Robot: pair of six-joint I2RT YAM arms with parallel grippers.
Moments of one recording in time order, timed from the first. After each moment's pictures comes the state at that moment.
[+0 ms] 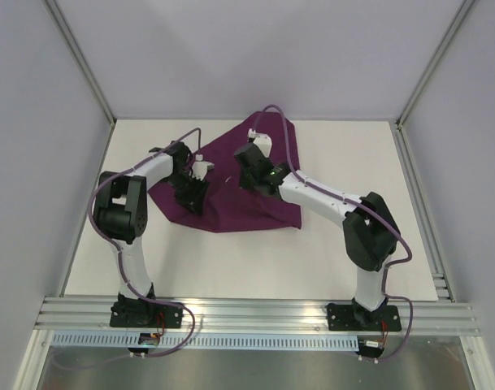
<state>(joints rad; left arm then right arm) -0.17 1.96 1.37 -0.88 0.41 0.32 0.77 1.86 1.49 -0.39 0.34 0.68</state>
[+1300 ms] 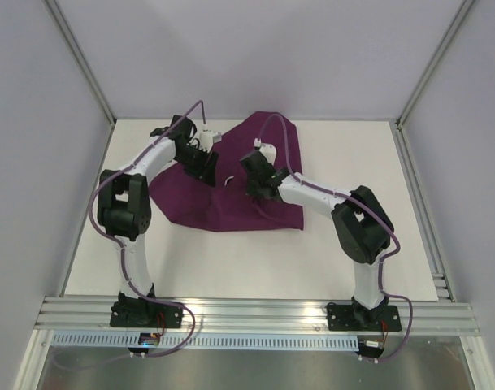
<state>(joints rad) -0.21 2.05 1.67 -0.86 0.52 0.31 0.73 1.96 1.43 -0.34 0.30 0.70</state>
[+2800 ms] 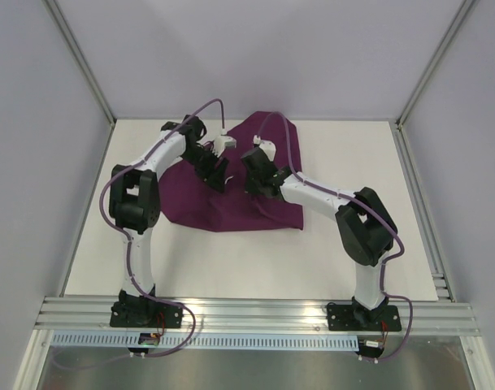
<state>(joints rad) -0.26 2.13 1.80 -1.05 0.66 0.57 0.73 1.93 1.43 -0.31 0.27 0.67</state>
